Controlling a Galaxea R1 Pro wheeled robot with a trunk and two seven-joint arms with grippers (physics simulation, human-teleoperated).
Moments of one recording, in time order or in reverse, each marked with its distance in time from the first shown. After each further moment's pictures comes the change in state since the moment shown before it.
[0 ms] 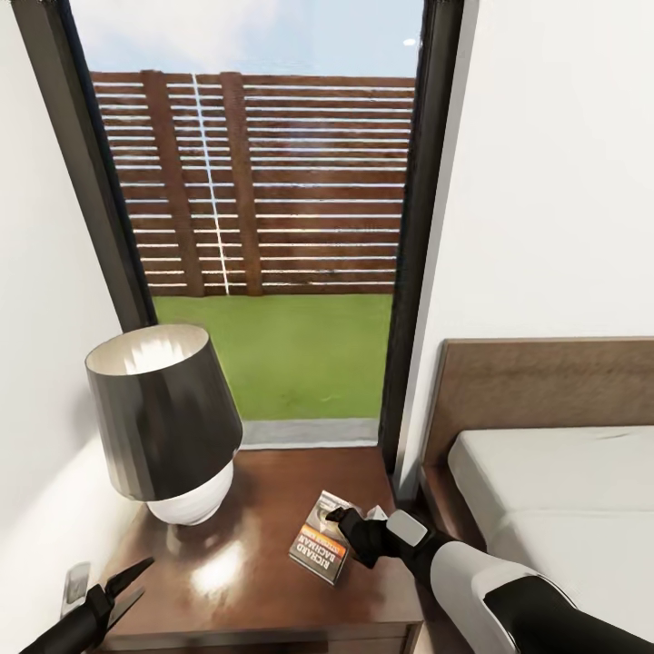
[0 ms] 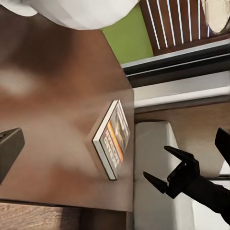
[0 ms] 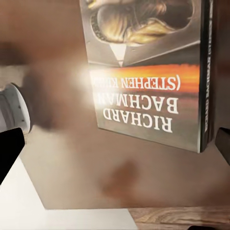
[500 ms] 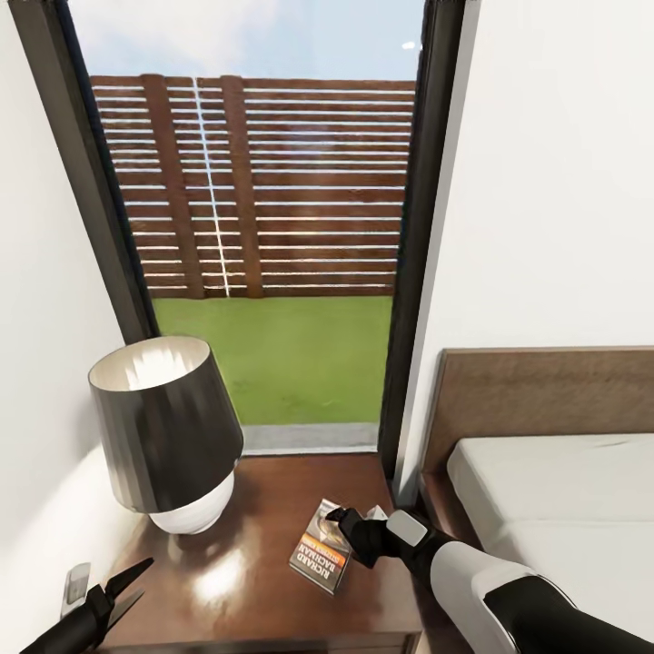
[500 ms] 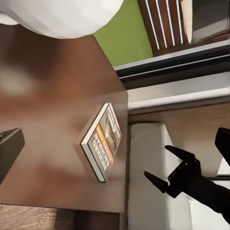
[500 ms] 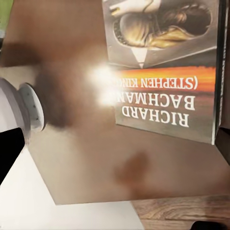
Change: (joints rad) left arm 0.000 0.000 0.000 0.000 -0.002 0.000 0.002; right arm 0.000 0.000 -0.001 0.000 0.000 0.000 0.002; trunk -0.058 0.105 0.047
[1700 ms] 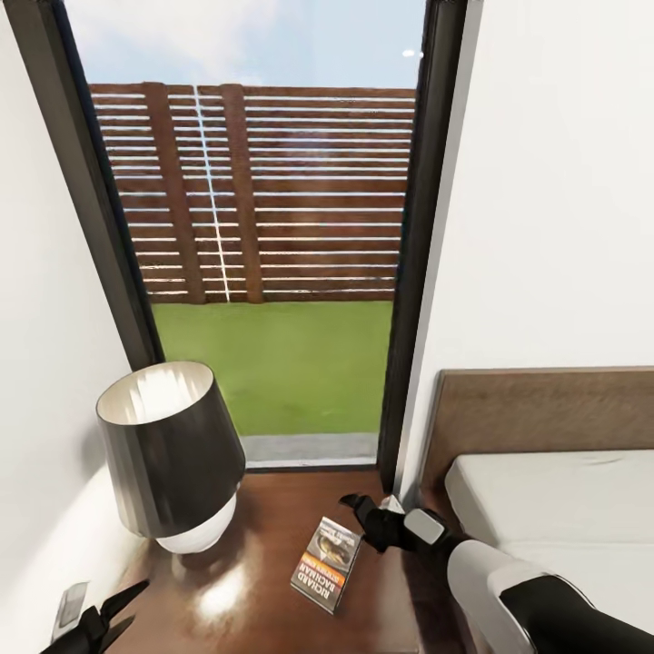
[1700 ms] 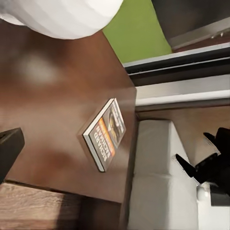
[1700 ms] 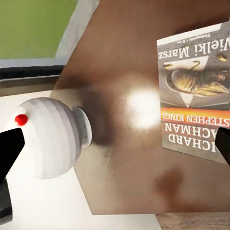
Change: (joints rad) left arm 0.000 0.007 -0.007 0.087 -0.042 -0.021 0.013; right arm 0.000 -0.061 -0.008 -0.004 0.000 -0.035 0.148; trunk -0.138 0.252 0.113
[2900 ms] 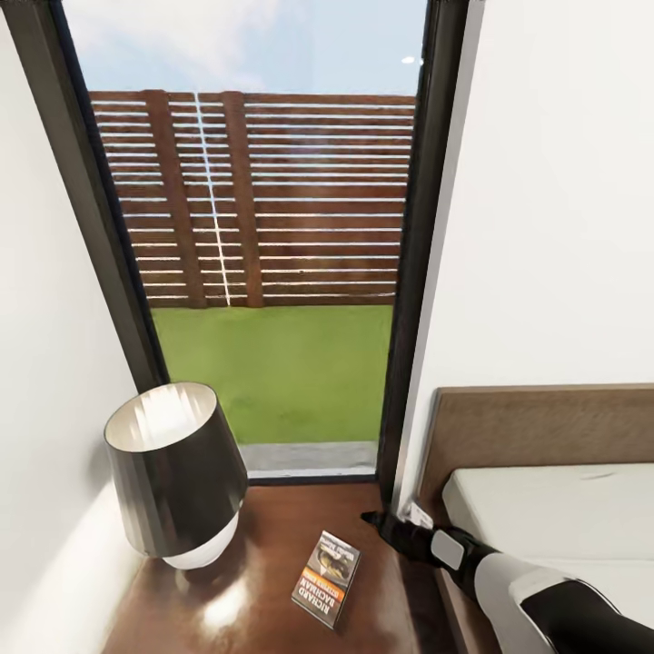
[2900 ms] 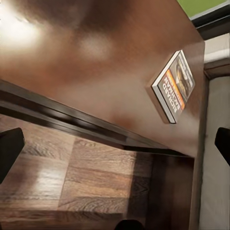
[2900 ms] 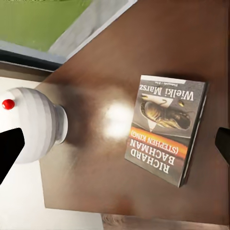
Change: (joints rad) left arm 0.000 -0.015 -0.005 0.273 -0.308 -0.321 -0.001; right arm 0.019 -0.085 0.074 0.074 0.264 -0.137 0.231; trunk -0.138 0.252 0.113
